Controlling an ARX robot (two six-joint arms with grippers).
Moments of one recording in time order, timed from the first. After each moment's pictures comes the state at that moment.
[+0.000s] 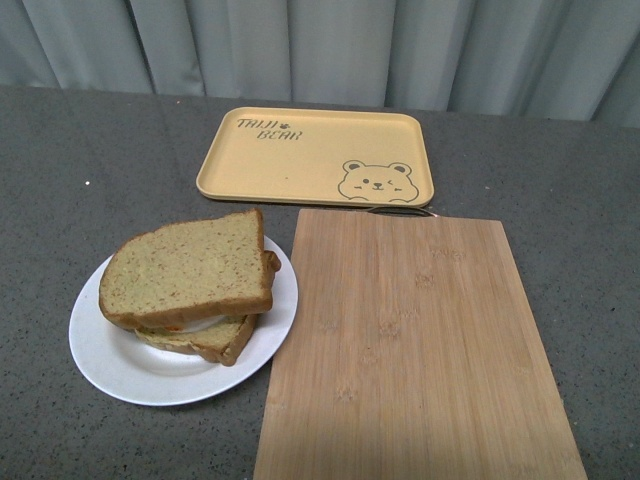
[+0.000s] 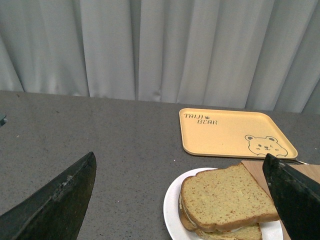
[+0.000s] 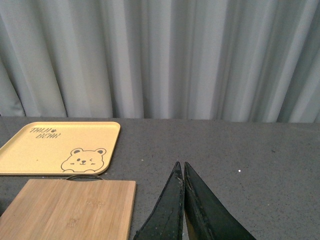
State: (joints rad) left arm 0.00 0.00 0.02 0.00 0.00 0.00; right arm 0.00 0.55 0.00 0.54 0.00 0.00
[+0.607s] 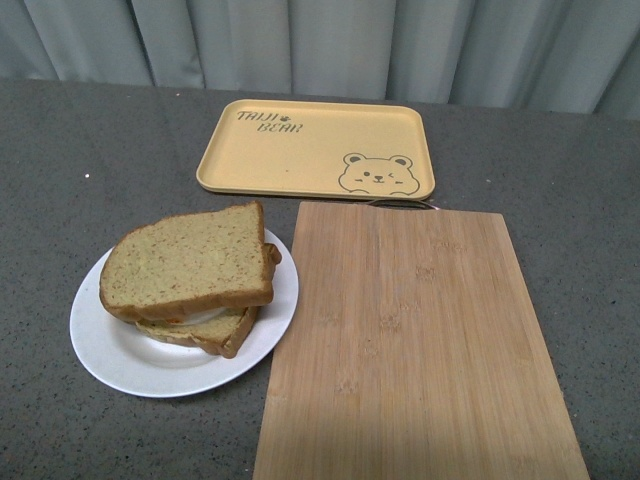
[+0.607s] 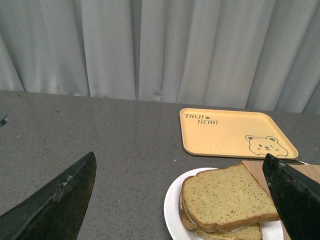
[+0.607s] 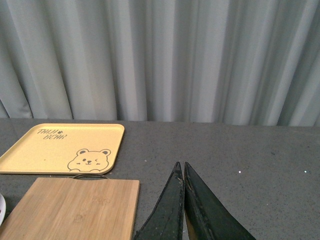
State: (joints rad) left arm 0.00 0.00 0.02 0.00 0.00 0.00; right arm 0.00 0.27 0.00 0.27 0.00 0.00
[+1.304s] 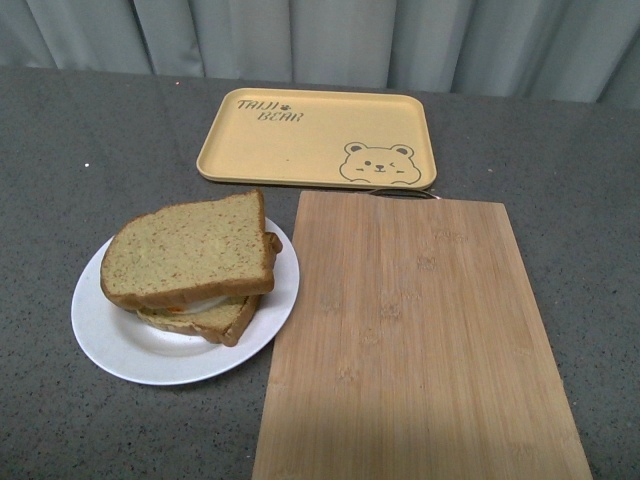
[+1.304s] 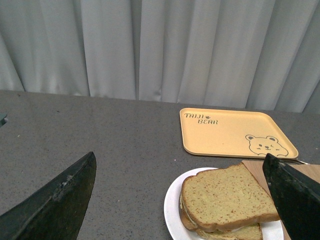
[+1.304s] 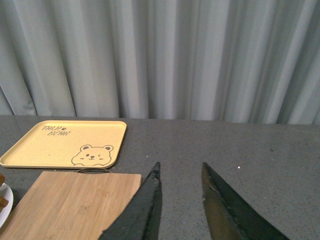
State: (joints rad) left arm 0.00 0.00 0.02 0.00 0.00 0.00; right arm 0.00 0.00 0.00 0.00 0.00 0.00
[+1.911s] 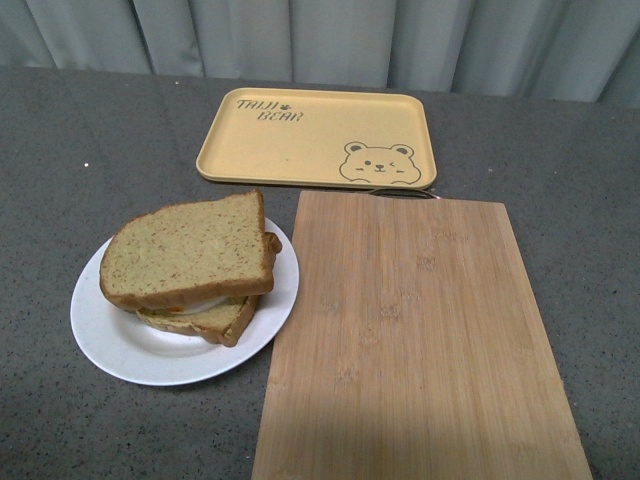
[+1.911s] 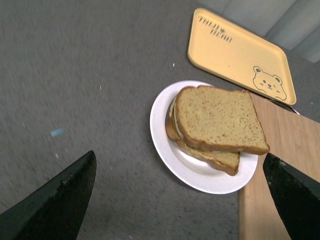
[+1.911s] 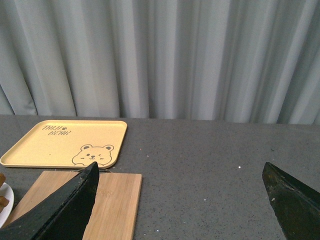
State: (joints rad) left arm 0.05 0.42 0.10 -0.14 0.08 -0.35; right arm 0.00 0.00 0.00 0.00 0.00 0.00
